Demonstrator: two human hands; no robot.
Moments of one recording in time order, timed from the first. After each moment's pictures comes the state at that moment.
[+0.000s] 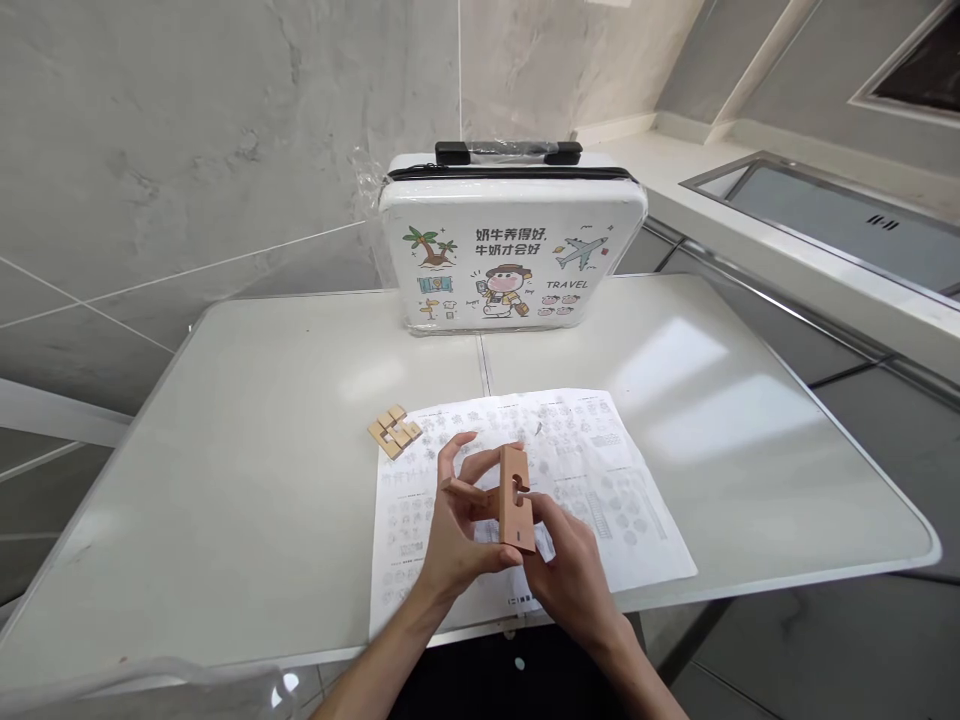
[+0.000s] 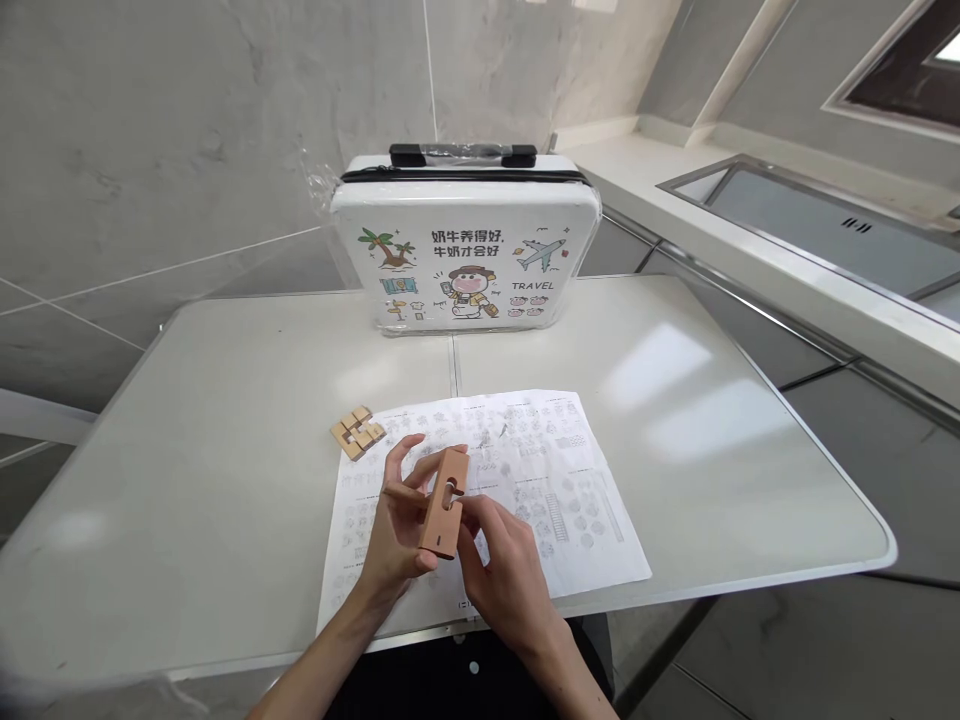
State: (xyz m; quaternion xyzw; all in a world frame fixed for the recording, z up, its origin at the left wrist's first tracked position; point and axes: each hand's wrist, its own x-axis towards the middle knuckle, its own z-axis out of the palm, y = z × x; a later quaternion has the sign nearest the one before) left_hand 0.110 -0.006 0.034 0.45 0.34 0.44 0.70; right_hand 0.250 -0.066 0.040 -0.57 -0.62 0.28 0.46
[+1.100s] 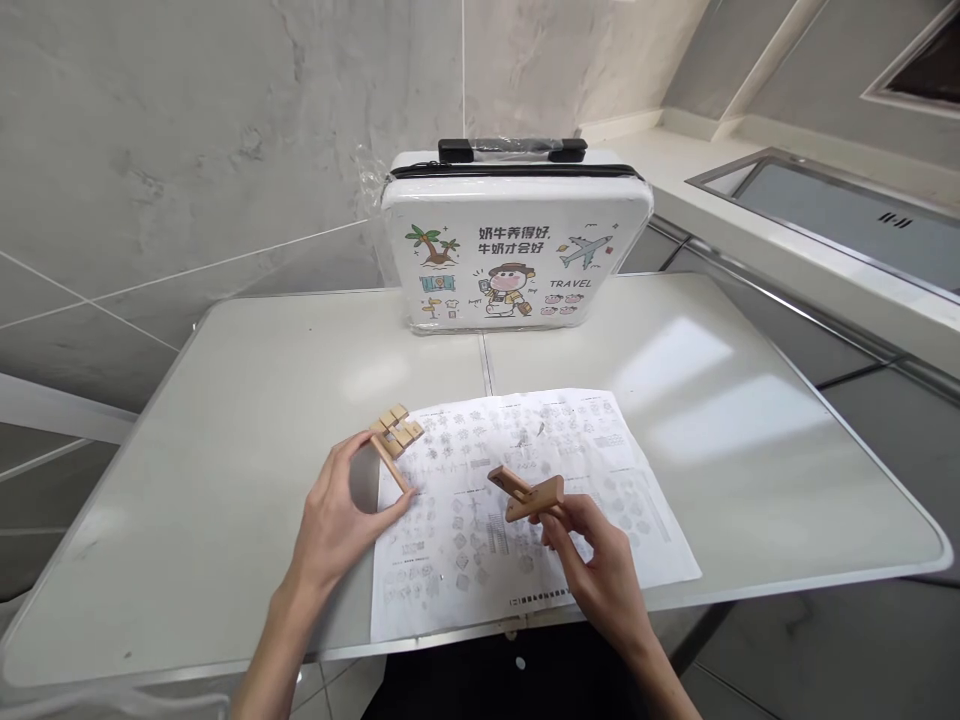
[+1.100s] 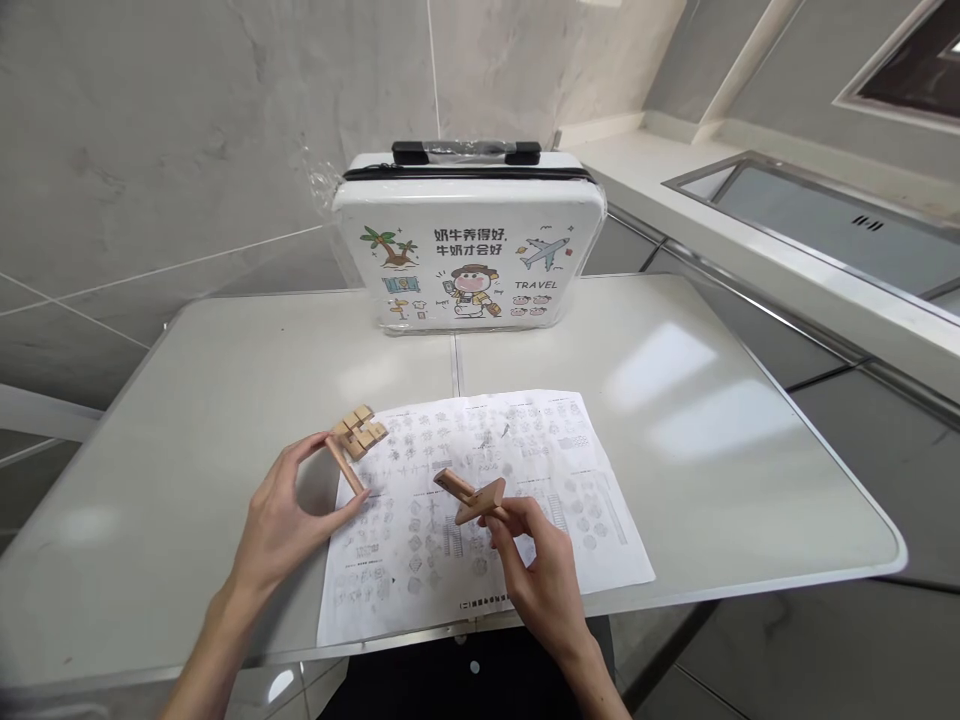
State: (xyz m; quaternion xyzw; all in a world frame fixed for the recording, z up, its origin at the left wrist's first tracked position) left_hand -0.016 0.029 0.047 0.75 0.59 0.25 0.16; right_hand 0.277 -0.084 0.021 -0.62 -0.52 0.36 0.46
